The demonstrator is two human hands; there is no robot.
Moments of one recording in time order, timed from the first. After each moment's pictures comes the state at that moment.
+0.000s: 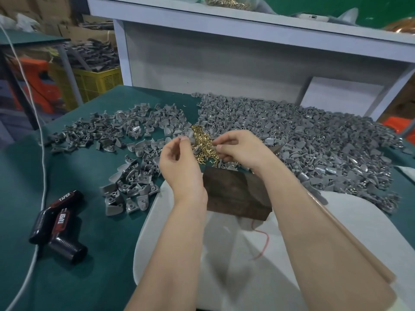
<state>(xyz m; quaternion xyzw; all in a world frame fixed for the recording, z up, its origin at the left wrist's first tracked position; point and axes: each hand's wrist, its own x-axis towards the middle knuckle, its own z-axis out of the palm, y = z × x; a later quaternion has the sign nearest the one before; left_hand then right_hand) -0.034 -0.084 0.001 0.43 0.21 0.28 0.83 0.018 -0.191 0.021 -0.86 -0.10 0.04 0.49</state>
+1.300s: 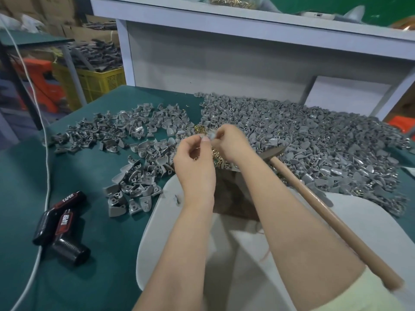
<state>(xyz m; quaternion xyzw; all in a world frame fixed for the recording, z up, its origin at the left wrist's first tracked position) -0.036 -0.088 -0.002 0.58 0.12 0.27 0.76 0.053 -0.156 0.012 -0.95 -0.04 -0.04 0.29</state>
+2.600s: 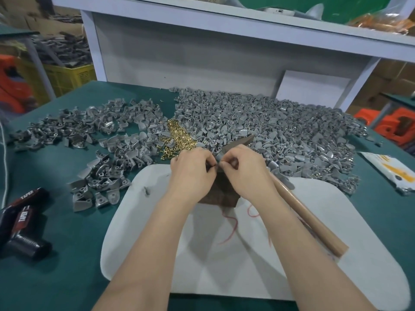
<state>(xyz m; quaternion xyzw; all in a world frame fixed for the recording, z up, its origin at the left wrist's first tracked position) -0.046 -0.109 -0.013 0.93 -0.09 0.13 0.33 -0.048 -0.236 -0.006 -0.94 -0.07 -0.17 0.28</state>
